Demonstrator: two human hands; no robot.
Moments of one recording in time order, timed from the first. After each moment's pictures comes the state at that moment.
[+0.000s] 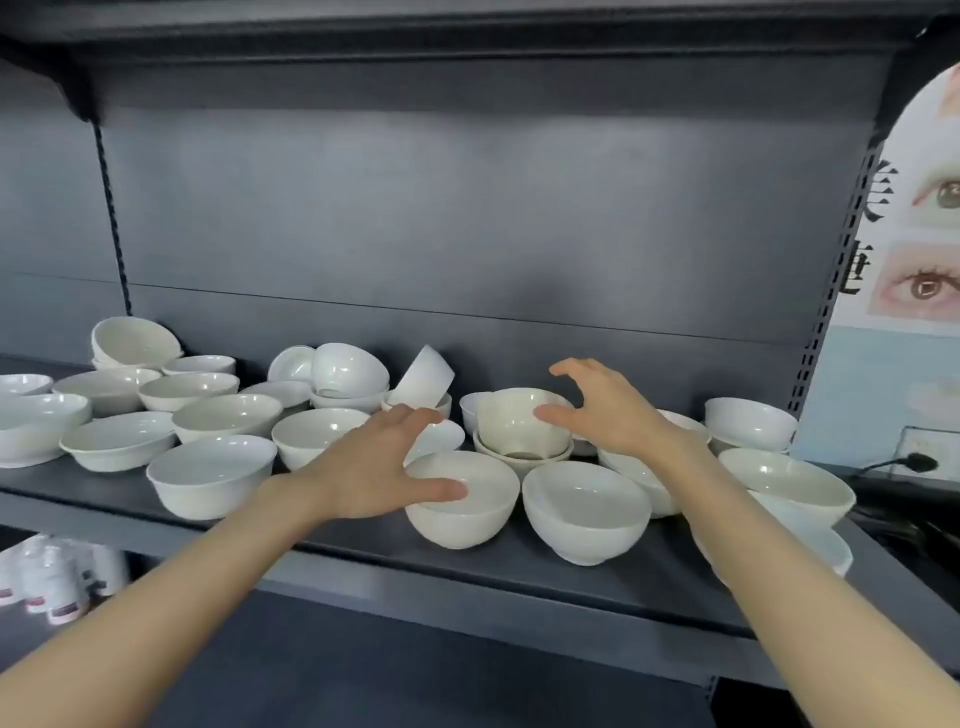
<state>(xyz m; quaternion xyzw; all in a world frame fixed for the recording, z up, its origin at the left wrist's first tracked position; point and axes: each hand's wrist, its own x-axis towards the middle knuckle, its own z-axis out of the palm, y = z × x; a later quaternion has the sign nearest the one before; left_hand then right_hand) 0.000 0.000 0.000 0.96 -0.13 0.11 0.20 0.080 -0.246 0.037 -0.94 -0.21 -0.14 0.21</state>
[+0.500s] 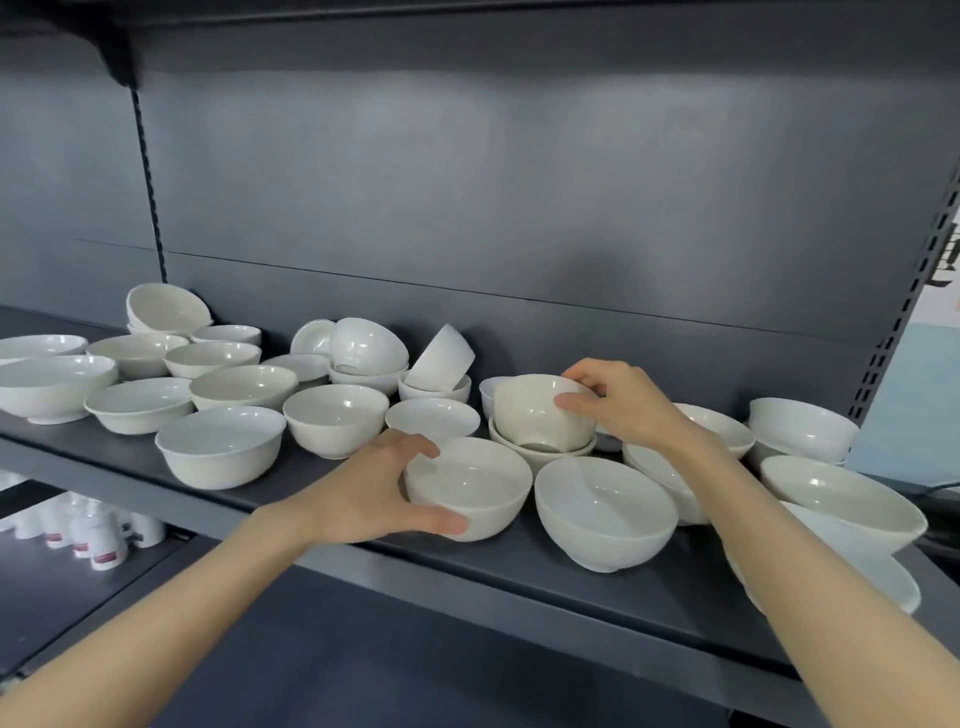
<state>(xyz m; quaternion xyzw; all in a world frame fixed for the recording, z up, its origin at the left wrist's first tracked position) 0.004 0.001 -0.038 0.94 -0.06 0.05 0.32 0.122 -0.250 0.021 -0.91 -0.24 -0.10 0.33</state>
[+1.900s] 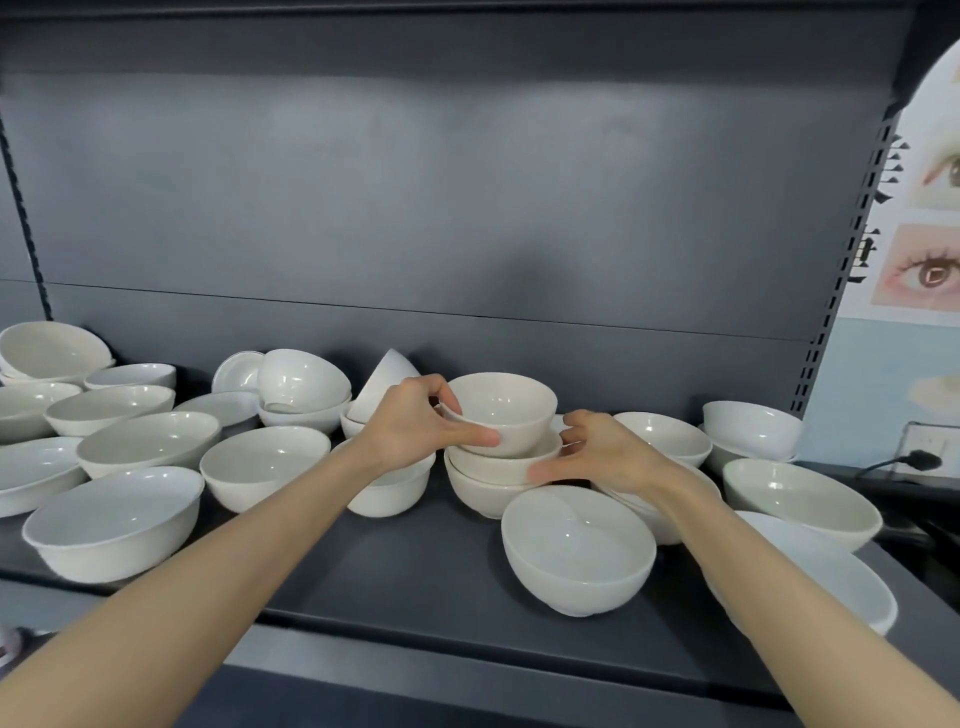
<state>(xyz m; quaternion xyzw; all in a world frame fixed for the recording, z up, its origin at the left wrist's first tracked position) 0.118 -0.043 0.002 0.84 -0.11 0.15 0.50 0.140 -0.272 -0.006 -0.89 -0.14 0.06 0.42</state>
